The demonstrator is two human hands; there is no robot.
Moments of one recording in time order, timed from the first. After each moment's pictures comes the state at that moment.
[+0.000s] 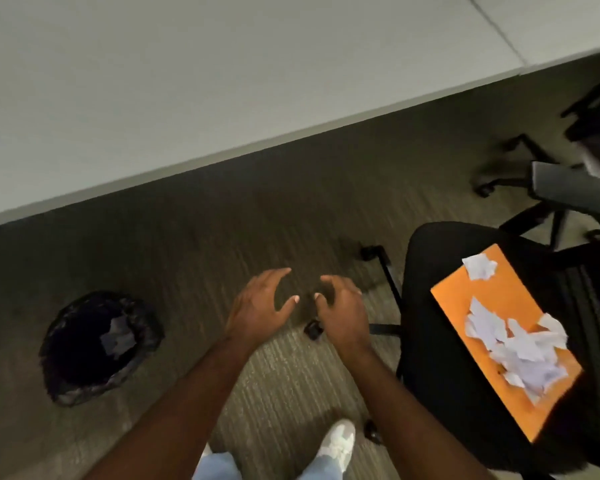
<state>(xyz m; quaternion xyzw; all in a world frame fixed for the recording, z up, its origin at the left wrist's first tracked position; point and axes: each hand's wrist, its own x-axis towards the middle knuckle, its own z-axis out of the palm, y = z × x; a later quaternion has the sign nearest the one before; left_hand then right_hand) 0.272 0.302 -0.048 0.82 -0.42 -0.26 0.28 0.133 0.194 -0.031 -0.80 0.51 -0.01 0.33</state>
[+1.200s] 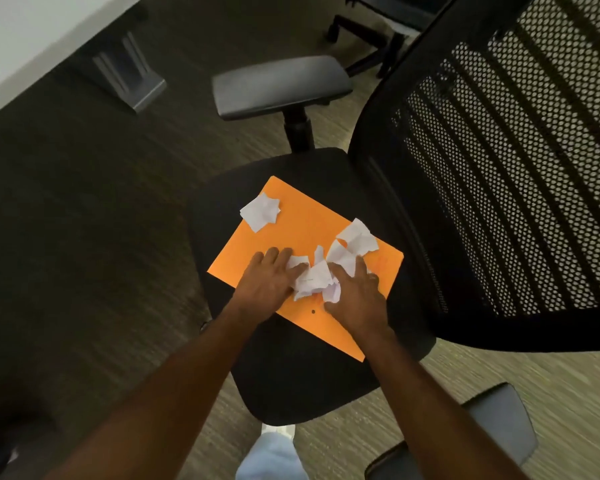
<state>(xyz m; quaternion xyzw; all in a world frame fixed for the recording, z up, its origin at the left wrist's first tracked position) -0.071 0.020 -0.077 0.55 -0.82 -0.12 -0.08 -0.268 0.017 -0.050 -0.68 0.67 0.14 0.25</state>
